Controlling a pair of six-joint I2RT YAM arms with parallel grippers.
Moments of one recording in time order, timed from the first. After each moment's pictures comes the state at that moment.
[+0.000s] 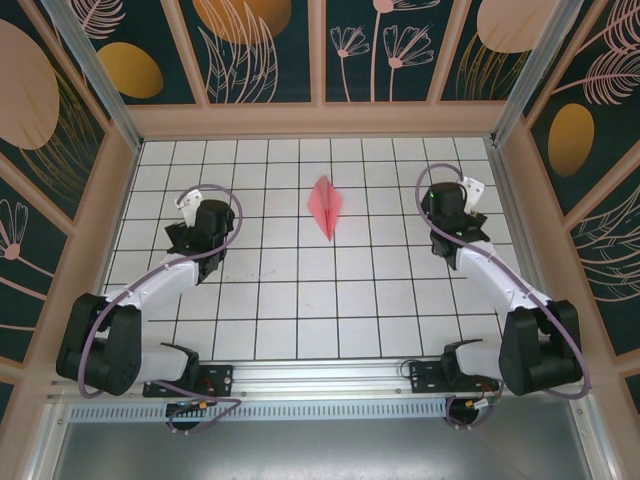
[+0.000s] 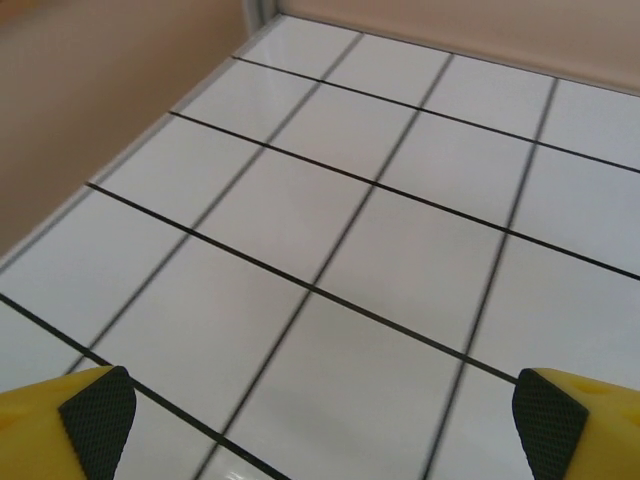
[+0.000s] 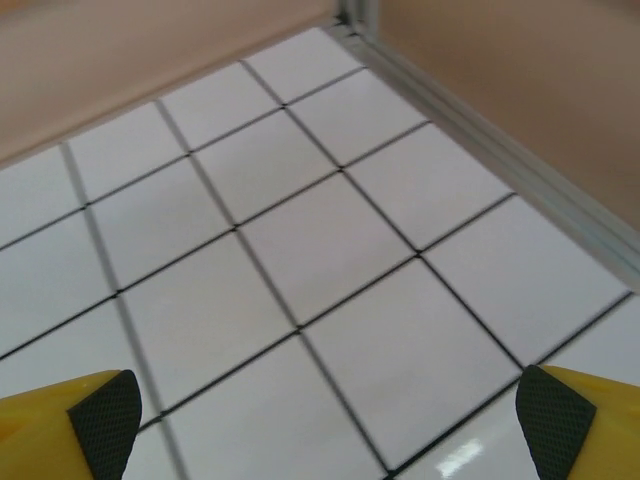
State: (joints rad) left arm -0.31 1.33 0.65 0.02 -0.71 -0.45; right arm 0.21 1.26 0.74 -0.12 0.57 0.49
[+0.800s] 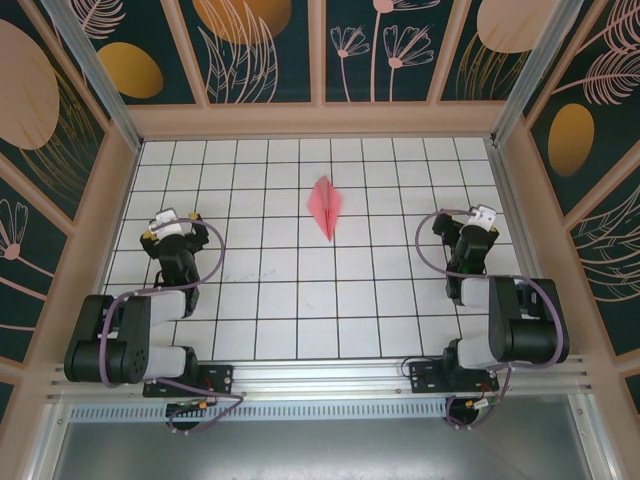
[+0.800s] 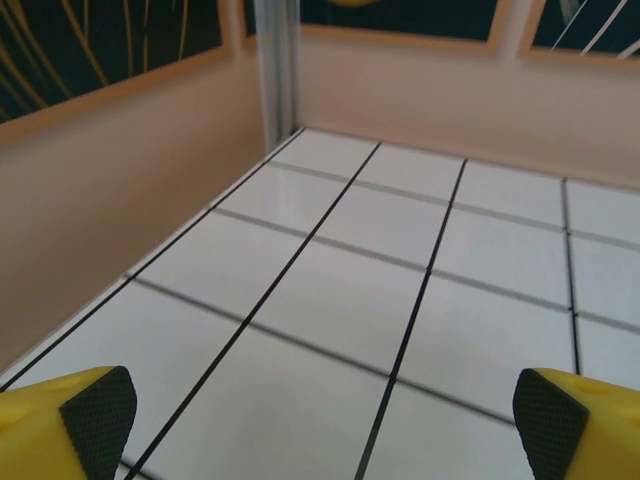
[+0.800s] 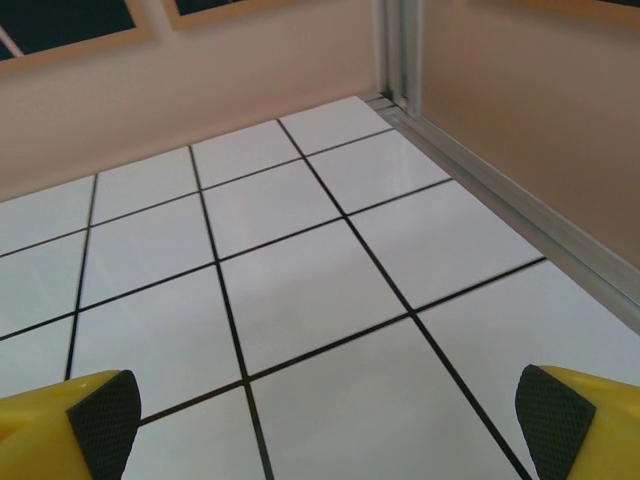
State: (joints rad) left arm -0.03 1.37 0.25 0.93 -0.40 -0.14; right arm -0.04 1.43 0.30 0.88 0.21 0.20
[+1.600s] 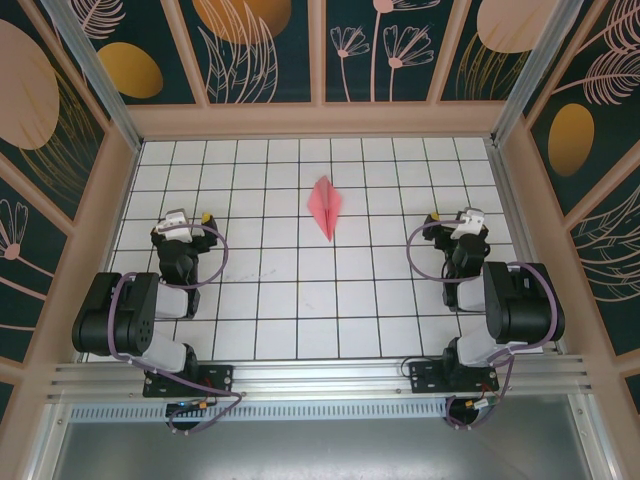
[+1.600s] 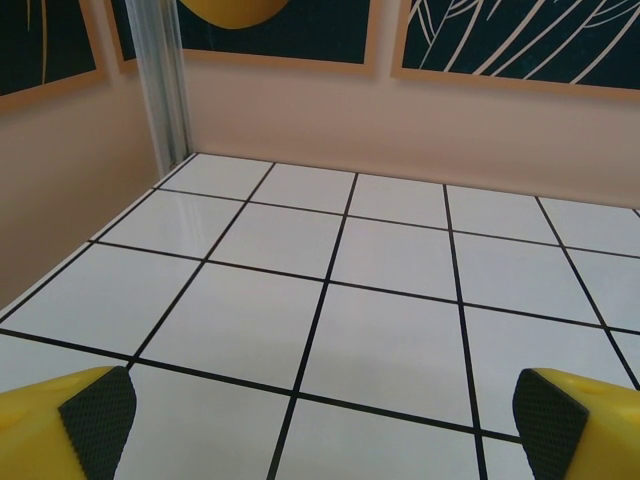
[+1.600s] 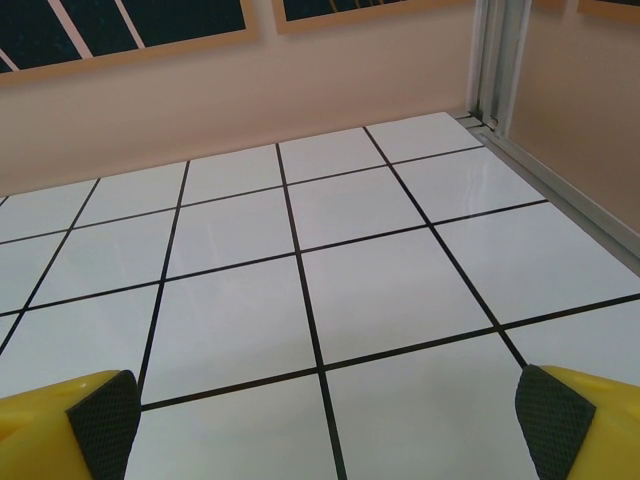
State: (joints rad) left arm -0.01 1.52 0.21 1.17 -0.19 -0.10; right arm -0.03 1.53 0.23 1.12 0.08 0.13
